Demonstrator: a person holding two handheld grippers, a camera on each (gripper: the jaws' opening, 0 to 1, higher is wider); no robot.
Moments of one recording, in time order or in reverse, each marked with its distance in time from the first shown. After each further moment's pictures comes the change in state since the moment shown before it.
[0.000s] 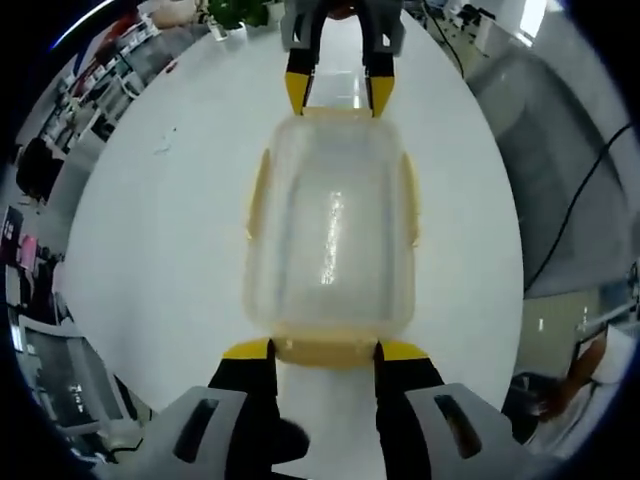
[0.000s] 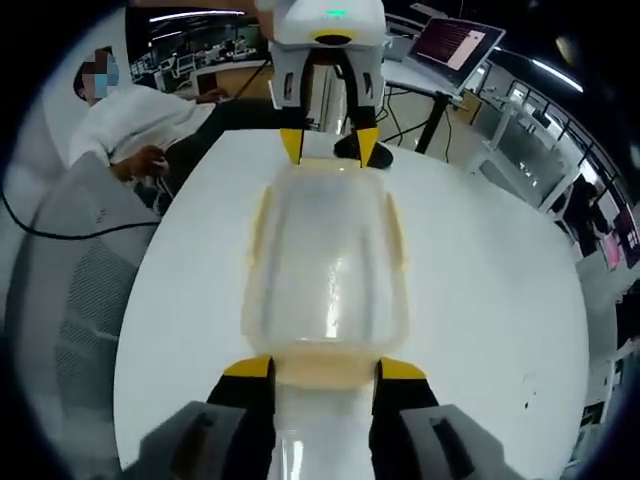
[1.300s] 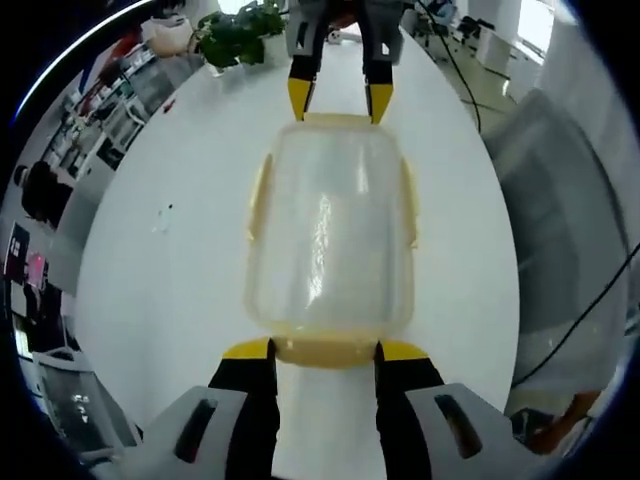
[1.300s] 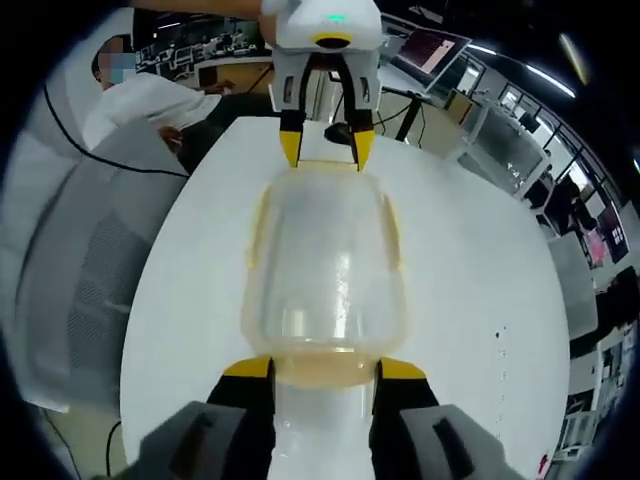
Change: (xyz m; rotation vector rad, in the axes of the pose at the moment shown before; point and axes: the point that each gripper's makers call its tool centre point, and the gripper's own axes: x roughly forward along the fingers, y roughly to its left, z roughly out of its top) left arm 0.011 -0.002 0.136 0.009 -0.090 0.038; right arm -0.088 -0.003 -0.103 0.005 0.015 -0.052
